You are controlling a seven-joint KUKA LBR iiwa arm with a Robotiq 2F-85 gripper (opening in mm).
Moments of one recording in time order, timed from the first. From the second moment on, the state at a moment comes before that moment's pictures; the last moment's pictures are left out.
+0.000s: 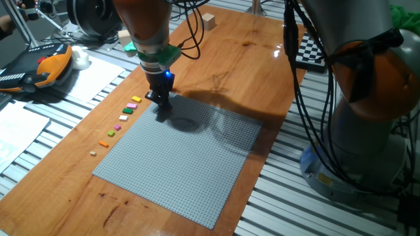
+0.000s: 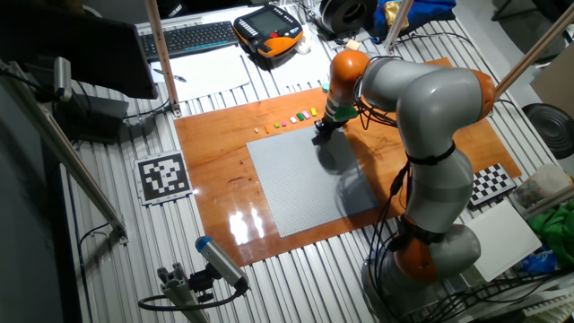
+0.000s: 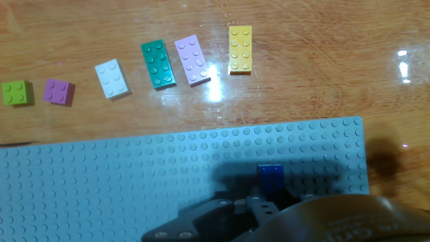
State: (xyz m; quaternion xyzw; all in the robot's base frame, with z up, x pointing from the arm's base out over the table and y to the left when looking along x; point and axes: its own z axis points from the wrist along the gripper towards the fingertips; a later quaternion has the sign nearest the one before) arm 0.572 0.008 0.028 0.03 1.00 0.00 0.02
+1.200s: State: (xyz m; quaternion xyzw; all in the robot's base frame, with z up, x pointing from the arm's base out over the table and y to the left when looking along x) arm 0.566 0.014 0.024 0.02 1.00 0.00 0.01
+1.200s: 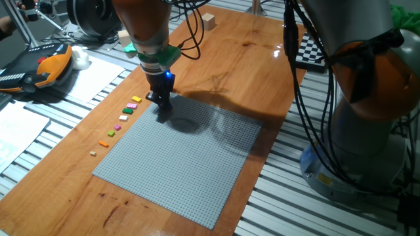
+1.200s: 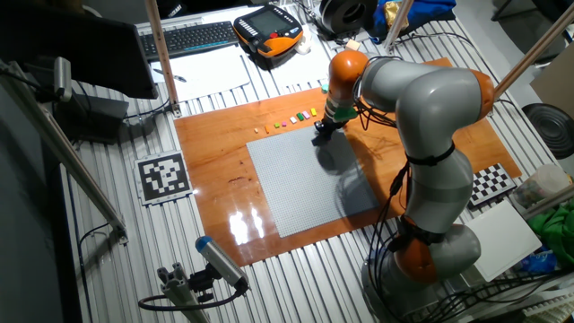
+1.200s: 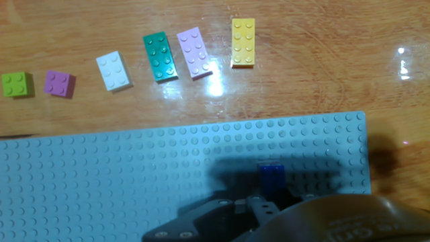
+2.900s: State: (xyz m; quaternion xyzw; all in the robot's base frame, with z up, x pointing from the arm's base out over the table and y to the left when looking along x) arm 0.569 0.018 0.015 0.03 1.00 0.02 0.00
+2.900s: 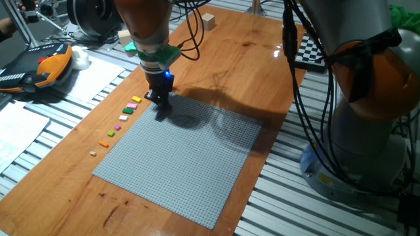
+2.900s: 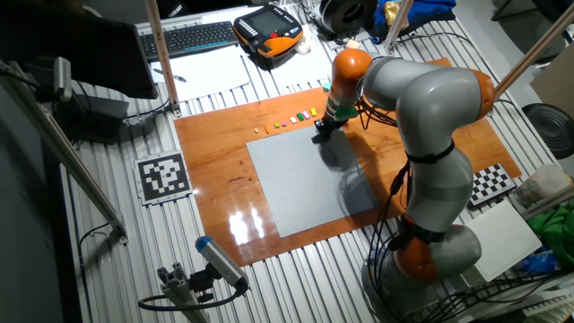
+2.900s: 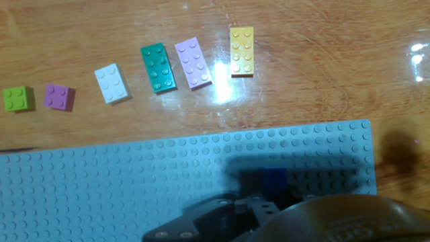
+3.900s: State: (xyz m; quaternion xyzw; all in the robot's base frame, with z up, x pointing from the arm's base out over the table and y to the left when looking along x) arm 0.563 0.023 0.021 0.03 1.00 0.01 -0.01
